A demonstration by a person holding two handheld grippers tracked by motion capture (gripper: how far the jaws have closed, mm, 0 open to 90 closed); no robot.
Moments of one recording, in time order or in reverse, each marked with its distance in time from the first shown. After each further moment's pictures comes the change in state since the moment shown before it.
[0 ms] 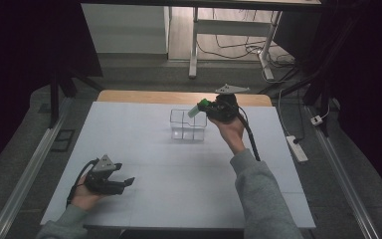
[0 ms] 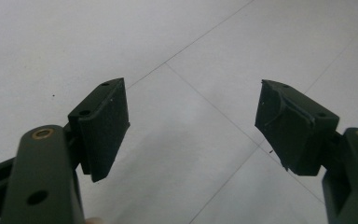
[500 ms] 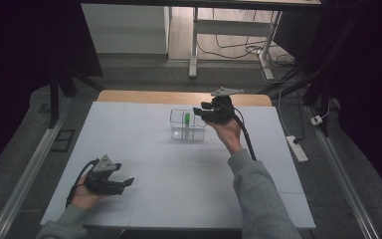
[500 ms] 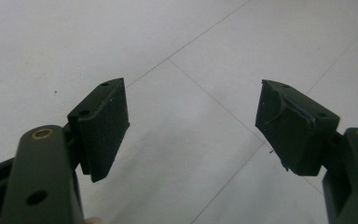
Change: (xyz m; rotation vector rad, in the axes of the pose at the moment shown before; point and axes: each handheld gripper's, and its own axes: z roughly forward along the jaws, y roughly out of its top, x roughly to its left) left arm 0.001 -0.001 0.001 0.009 0.005 0.002; right arm -0.002 -0.010 0.016 0.035 -0.001 0.009
